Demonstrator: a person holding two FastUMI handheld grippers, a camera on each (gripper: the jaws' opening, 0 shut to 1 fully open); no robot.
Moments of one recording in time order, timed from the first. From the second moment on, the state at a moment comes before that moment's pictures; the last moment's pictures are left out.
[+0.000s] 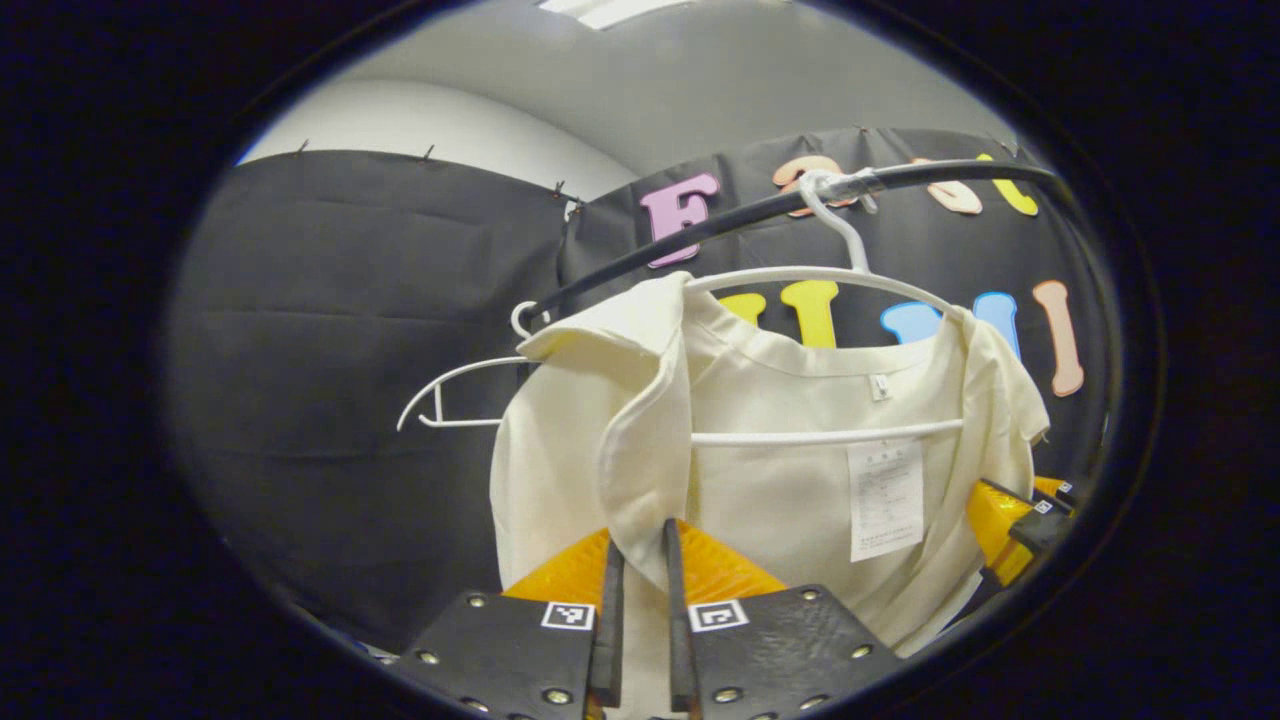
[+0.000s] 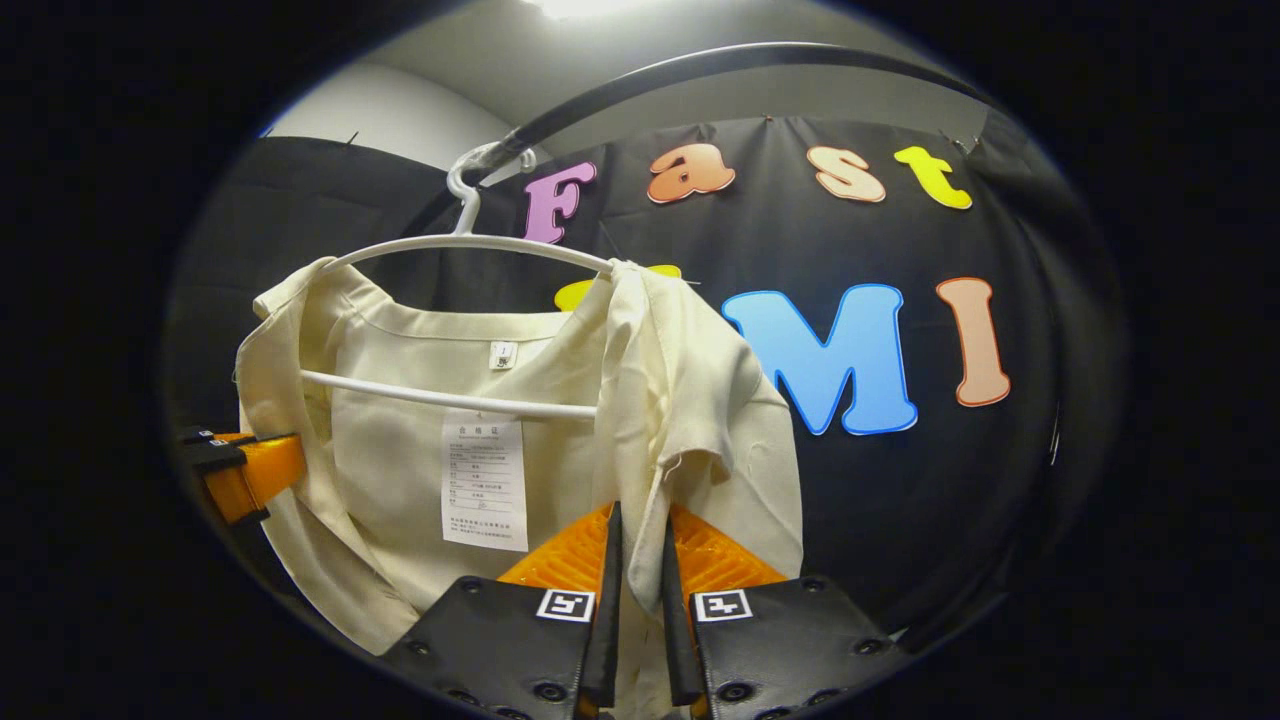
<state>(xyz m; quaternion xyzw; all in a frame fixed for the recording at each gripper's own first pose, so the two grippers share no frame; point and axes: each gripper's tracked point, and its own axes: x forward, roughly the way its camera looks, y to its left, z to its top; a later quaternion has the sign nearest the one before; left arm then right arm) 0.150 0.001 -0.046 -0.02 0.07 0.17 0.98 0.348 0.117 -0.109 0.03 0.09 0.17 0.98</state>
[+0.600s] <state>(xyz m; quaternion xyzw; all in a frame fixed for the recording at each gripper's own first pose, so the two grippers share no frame) 0.113 0.065 0.010 0.03 0.01 0.21 0.98 0.372 0.062 -0.098 -0.08 0.04 0.07 0.99</state>
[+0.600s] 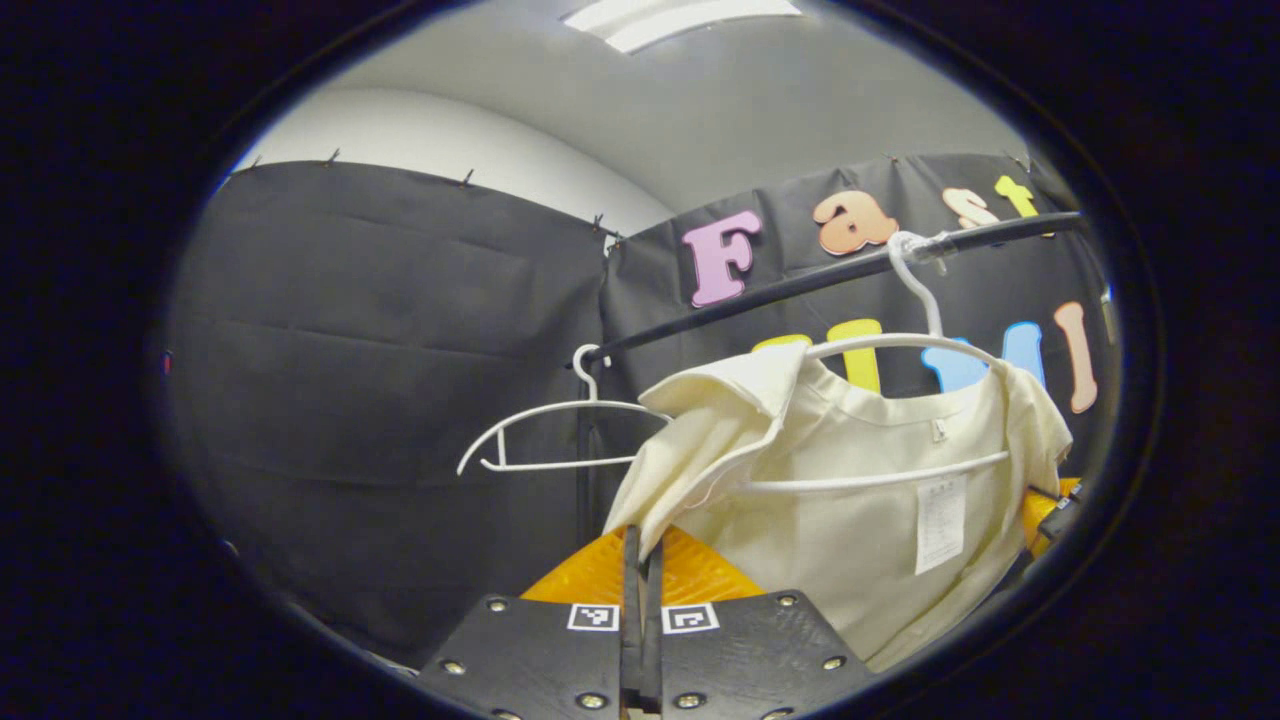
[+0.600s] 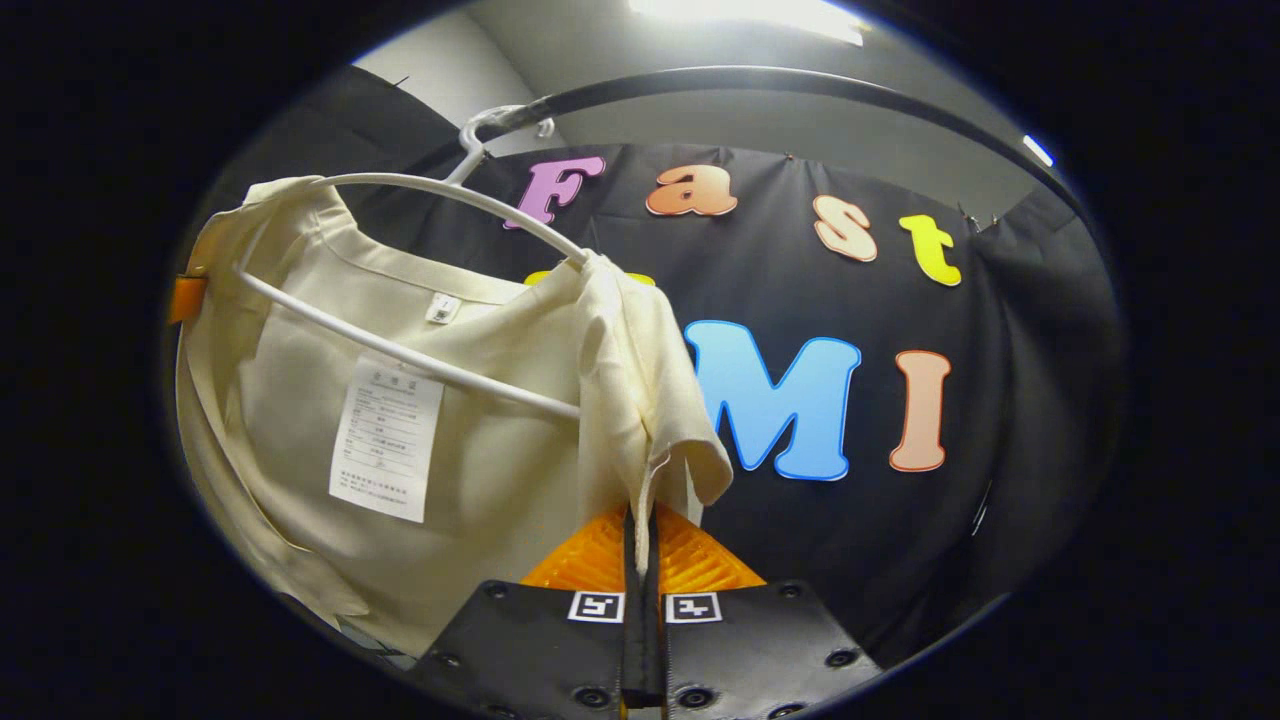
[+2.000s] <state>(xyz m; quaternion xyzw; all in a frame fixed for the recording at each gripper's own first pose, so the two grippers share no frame) 0.139 0.052 -0.063 -0.02 0.13 0.17 0.98 0.356 0.045 -0.054 -0.05 -0.02 0.07 1.00</state>
